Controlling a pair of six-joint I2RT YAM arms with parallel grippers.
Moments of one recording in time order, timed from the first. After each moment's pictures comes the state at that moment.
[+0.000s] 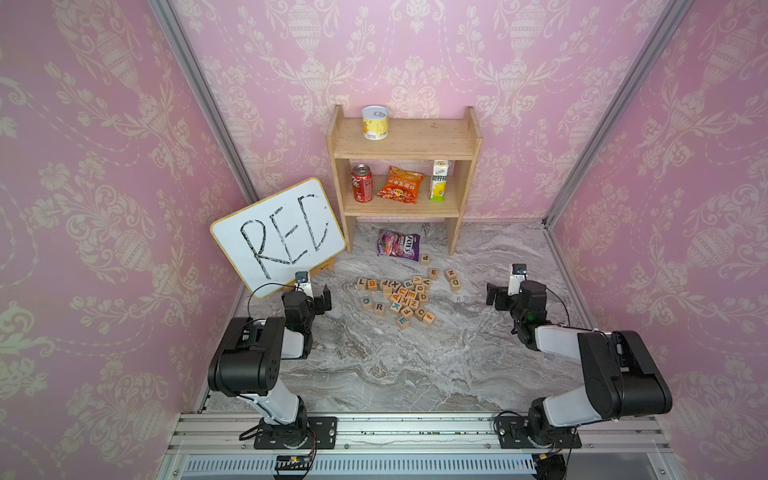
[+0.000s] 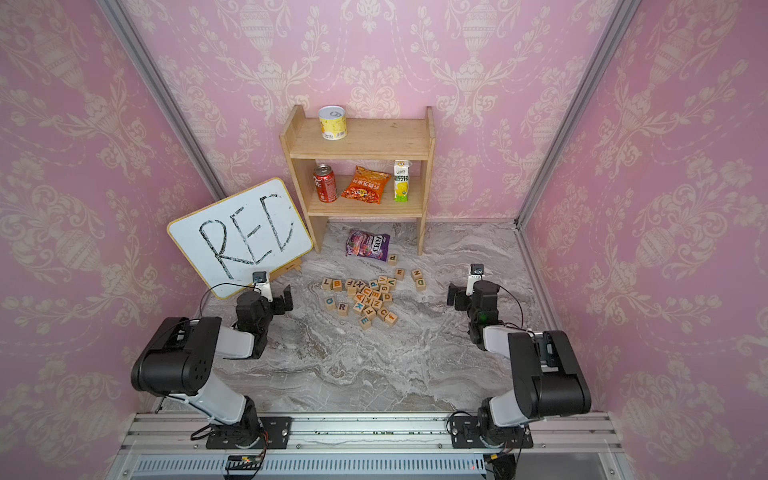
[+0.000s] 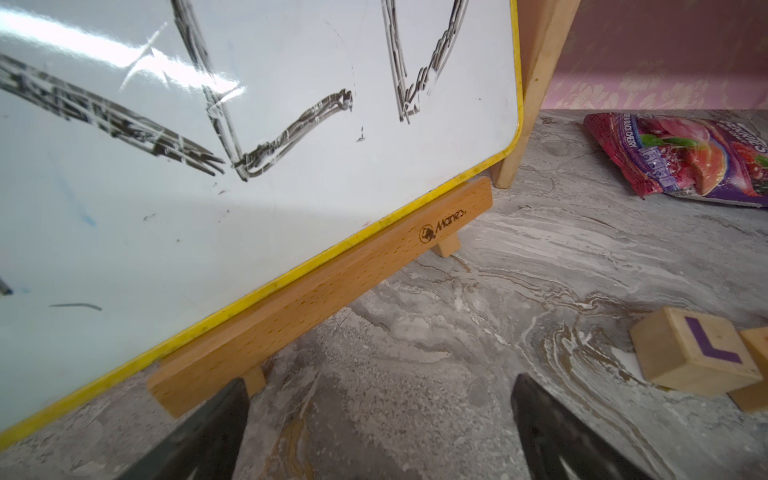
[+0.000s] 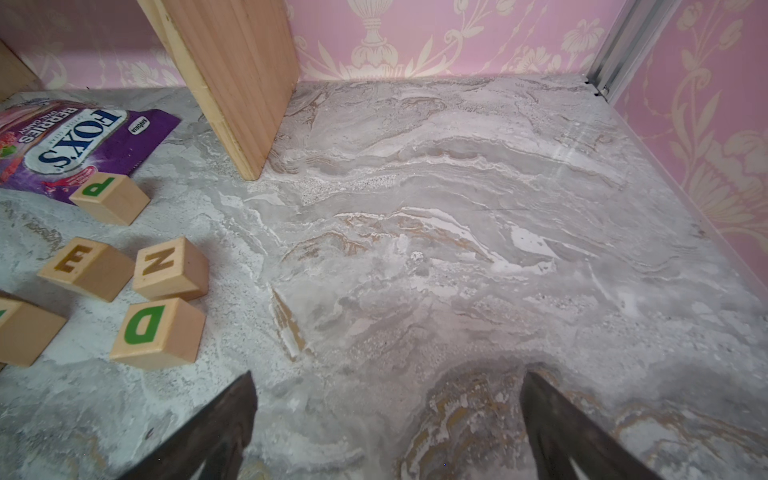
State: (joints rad) left arm 0.02 1.62 0.35 0.92 -0.07 -0.02; right arm 0.02 1.47 0.50 0.49 0.05 0.05
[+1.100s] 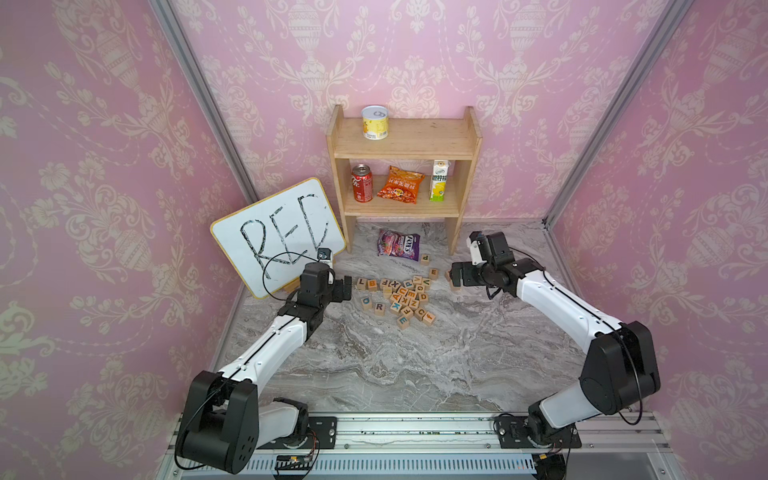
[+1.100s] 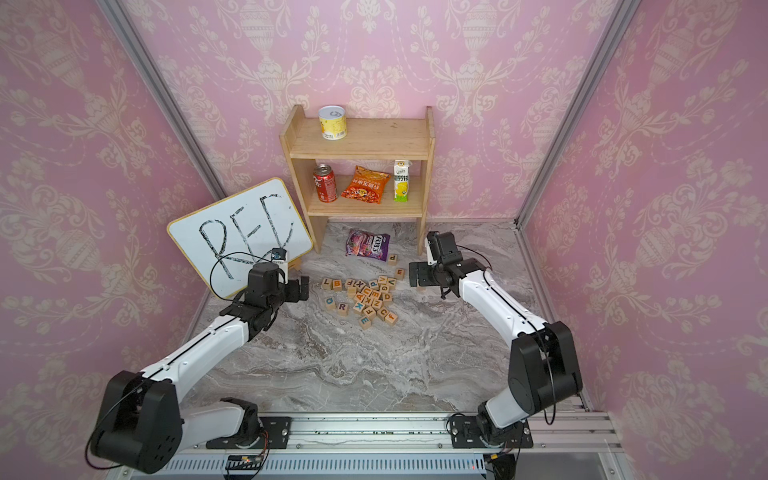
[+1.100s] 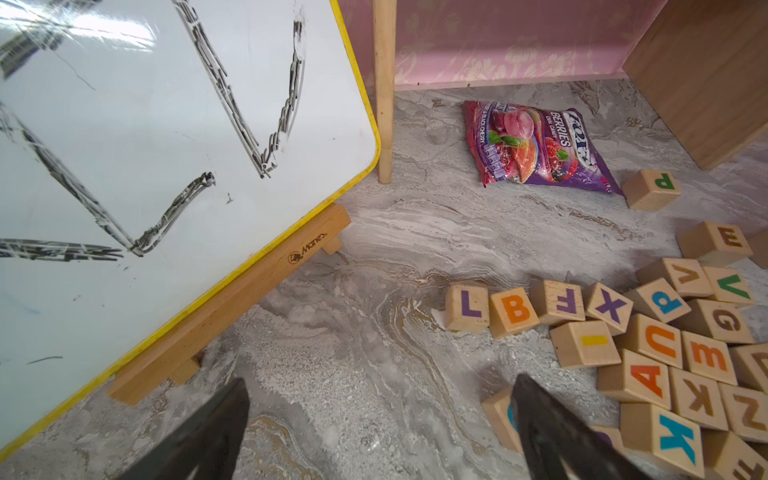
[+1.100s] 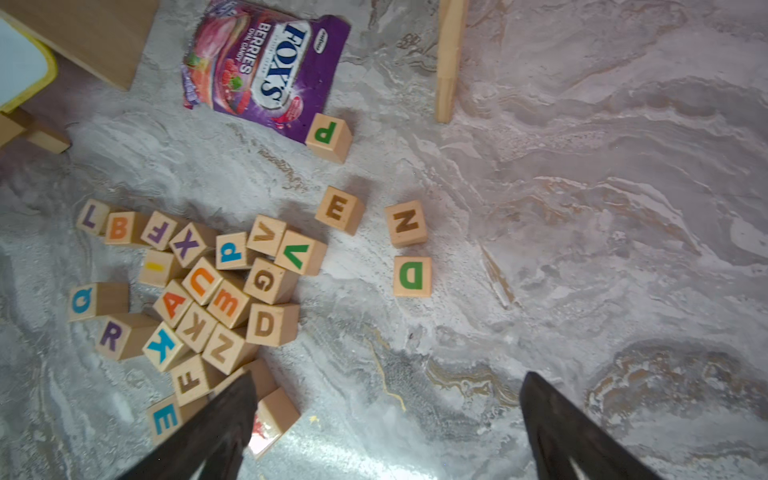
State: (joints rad) left arm -0.24 1.25 0.74 -0.10 -0.15 -0.12; right arm 0.34 1.54 1.21 -0.55 0.01 0.24
